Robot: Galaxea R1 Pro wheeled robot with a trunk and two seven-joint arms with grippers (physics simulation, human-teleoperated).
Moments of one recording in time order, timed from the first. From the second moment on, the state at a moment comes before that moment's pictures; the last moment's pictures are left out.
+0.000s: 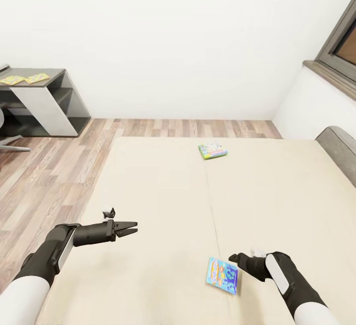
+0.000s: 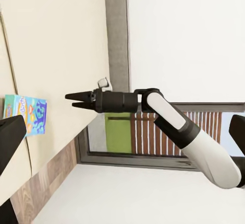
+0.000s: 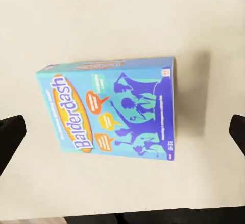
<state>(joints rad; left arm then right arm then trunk) -0.63 0.21 0.13 -0.82 0.05 0.91 -1.53 -0.52 -0.10 -0.15 -0.71 -0.44 0.77 0.06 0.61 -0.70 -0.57</state>
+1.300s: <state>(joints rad) -0.63 0.21 0.13 -0.82 0.05 0.91 -1.52 -0.53 -0.10 -0.11 -0.71 -0.44 0.76 0.07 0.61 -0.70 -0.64</state>
